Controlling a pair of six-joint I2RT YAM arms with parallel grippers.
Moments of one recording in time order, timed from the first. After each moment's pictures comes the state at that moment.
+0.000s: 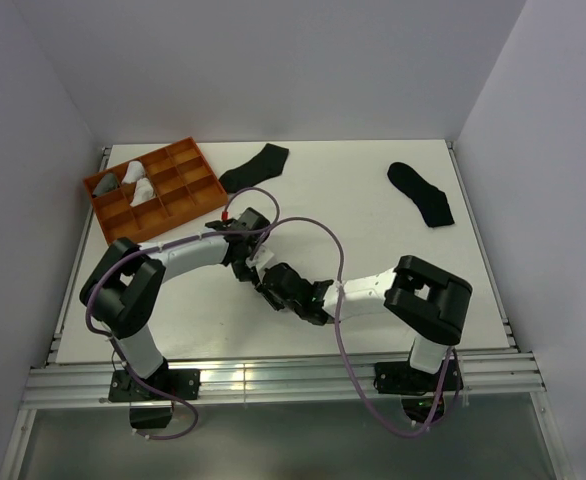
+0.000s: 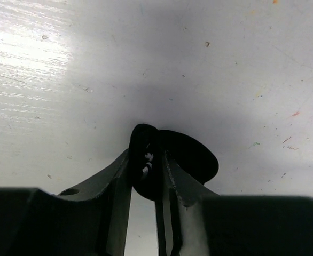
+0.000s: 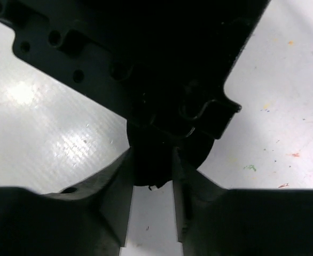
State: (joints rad) left arm -0.68 1.73 1.06 -0.54 -0.10 -0.98; right arm 1.09 1.72 0.76 0.28 0.29 0.12
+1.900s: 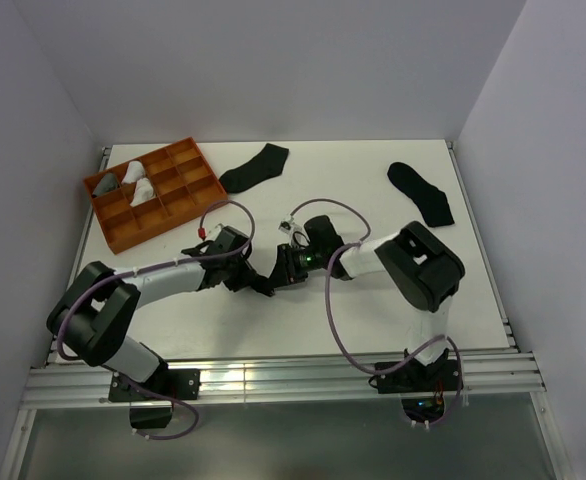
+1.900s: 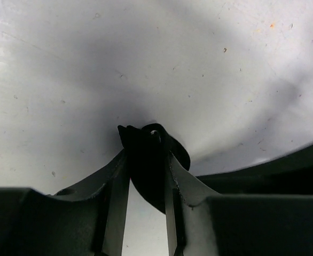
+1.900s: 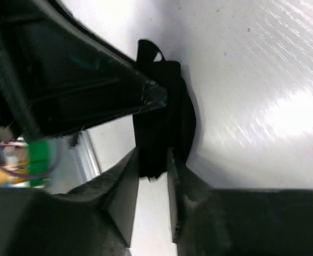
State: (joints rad) left arm -0.64 1.52 0.72 -0.21 -0.10 -1.17; right arm 0.64 1.92 0.82 0.42 -0.79 0.61
